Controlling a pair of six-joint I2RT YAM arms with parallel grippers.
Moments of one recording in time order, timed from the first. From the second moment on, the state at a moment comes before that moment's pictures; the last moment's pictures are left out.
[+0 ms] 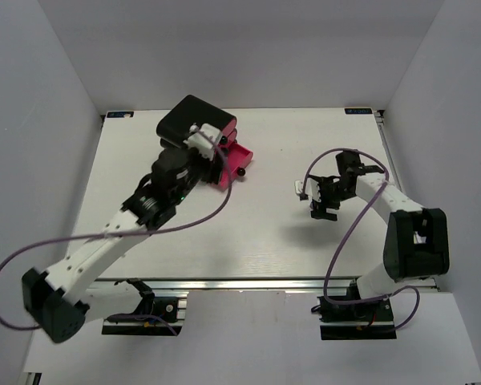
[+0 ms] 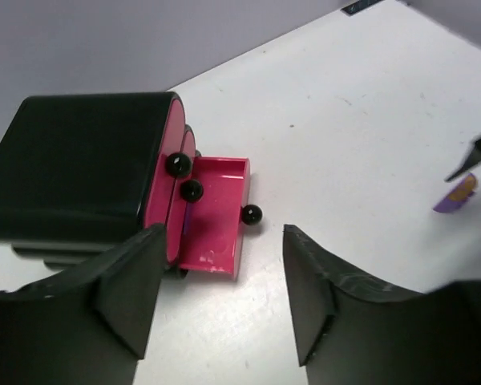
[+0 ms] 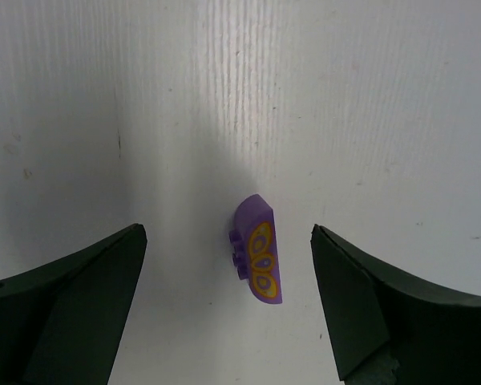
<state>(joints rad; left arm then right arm) -0.69 1.22 1.10 -0.06 -0.20 0.12 0.14 1.49 0.97 -0.72 -0.59 -1.48</state>
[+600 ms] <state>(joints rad) -0.68 0.67 0.63 -0.17 -0.31 0.03 0.14 1.78 1.17 -0.81 -0.40 -1.63</state>
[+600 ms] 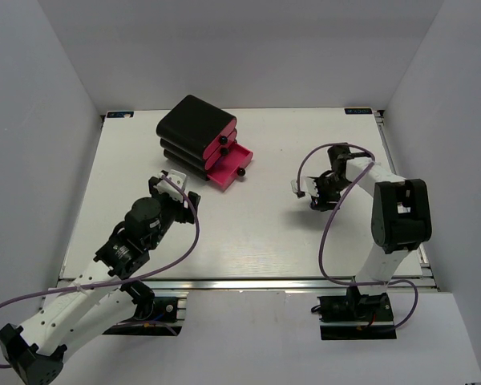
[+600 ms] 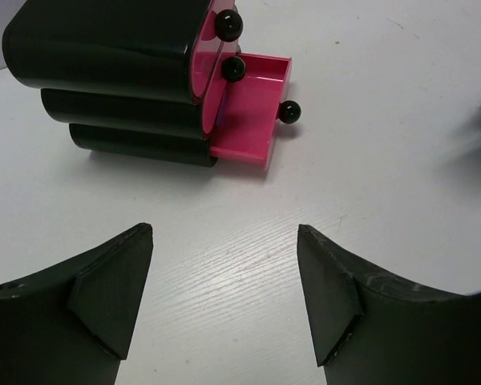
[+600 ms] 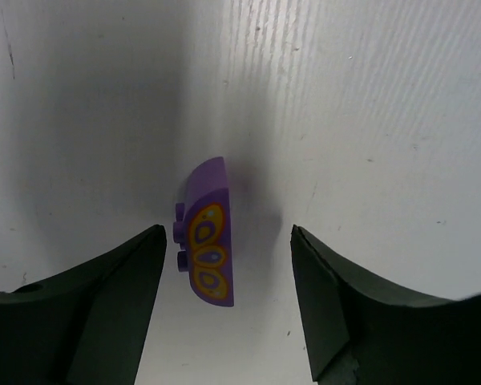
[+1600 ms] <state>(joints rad) -0.68 0.57 0.59 -0.16 -0.37 0.07 0.66 1.99 1.62 -0.44 -0.30 -1.48</state>
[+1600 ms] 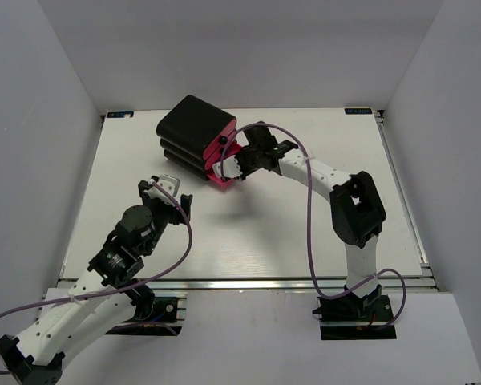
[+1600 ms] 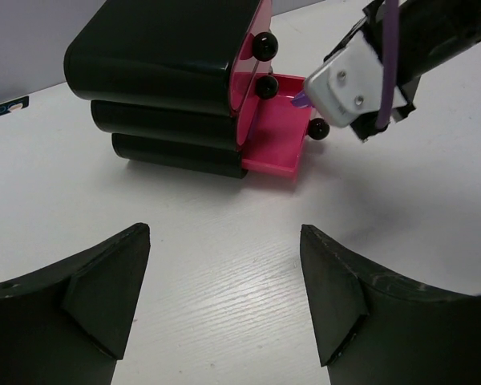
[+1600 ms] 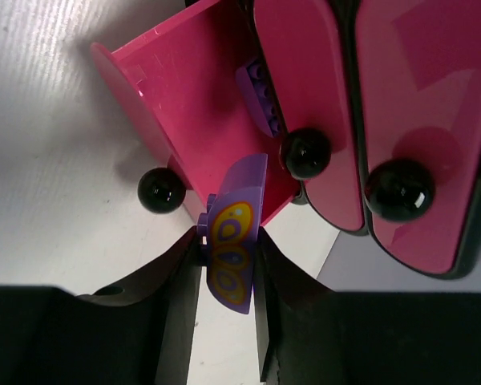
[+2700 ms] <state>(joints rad) -0.68 0.51 0.58 -0.14 -0.38 0.09 0.72 1.94 1.60 -0.27 -0.16 -0.95</state>
